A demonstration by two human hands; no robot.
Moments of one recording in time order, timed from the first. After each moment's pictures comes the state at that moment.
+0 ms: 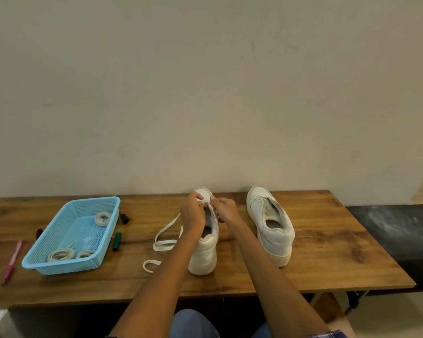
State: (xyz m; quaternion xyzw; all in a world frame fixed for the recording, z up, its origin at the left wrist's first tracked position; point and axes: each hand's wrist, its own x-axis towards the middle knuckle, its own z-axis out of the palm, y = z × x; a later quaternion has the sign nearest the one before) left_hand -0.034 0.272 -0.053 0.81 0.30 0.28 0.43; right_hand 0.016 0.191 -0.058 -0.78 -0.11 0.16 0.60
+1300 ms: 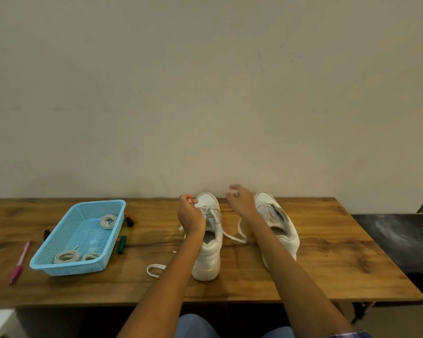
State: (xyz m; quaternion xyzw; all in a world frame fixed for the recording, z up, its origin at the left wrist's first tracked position) left_hand -0.037 0.274 -0.048 0.71 0.35 0.40 0.46; right_hand 0.035 0.169 -0.020 -0.84 -0.20 0.03 0.51
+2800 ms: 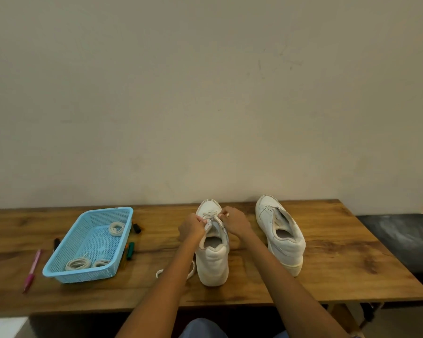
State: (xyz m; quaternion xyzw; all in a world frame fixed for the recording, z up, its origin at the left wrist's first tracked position) left_hand -0.047 0.302 -0.055 0.82 0.39 0.09 0.40; right_hand 0.014 0.189 -0.047 -0.91 -0.23 0.09 0.35
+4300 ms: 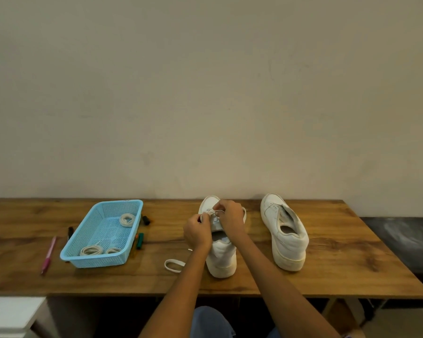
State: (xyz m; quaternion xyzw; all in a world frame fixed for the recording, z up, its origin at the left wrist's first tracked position) left_hand -0.084 0.274 -0.062 0.74 0.37 0.34 0.46; right_hand -0.031 0.209 -0.029 -0.88 -0.25 -0.06 0.39
